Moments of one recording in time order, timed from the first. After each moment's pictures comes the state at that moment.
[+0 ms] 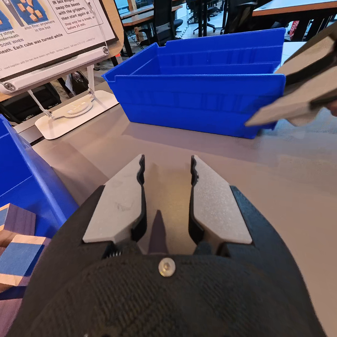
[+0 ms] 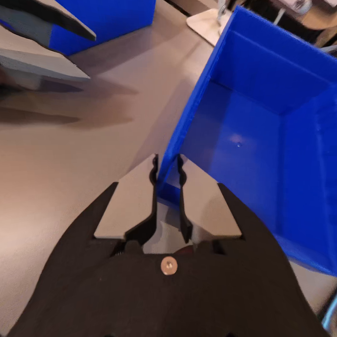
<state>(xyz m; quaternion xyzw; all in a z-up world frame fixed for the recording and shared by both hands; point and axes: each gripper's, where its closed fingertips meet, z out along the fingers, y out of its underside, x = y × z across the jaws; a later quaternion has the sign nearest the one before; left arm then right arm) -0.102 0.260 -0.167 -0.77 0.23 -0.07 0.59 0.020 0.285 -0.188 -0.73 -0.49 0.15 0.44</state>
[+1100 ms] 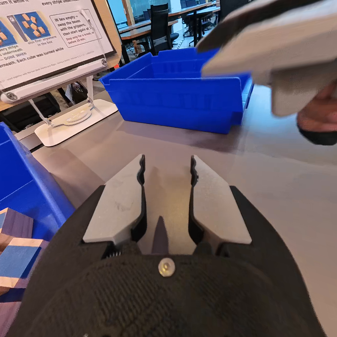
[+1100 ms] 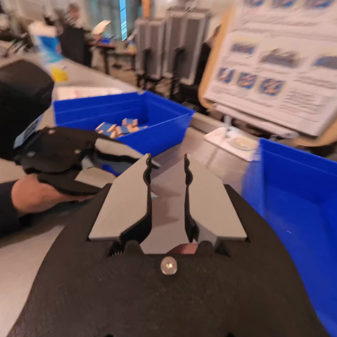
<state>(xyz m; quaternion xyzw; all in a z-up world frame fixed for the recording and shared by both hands) -0.096 0.253 -0.160 -0.76 0.23 -0.08 0.60 -0.074 0.246 -0.086 -0.62 -0.43 0.29 0.59</state>
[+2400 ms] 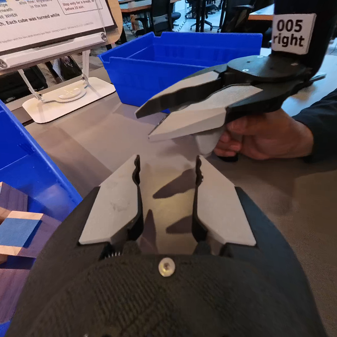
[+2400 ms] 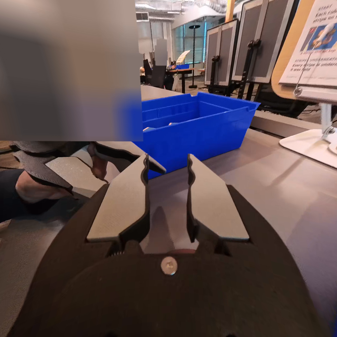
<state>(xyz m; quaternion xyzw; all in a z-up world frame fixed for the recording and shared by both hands) -0.107 0.239 -0.166 -0.79 0.21 -0.11 0.57 -0.131 0.254 -0.132 -0.54 -0.48 0.49 0.48</state>
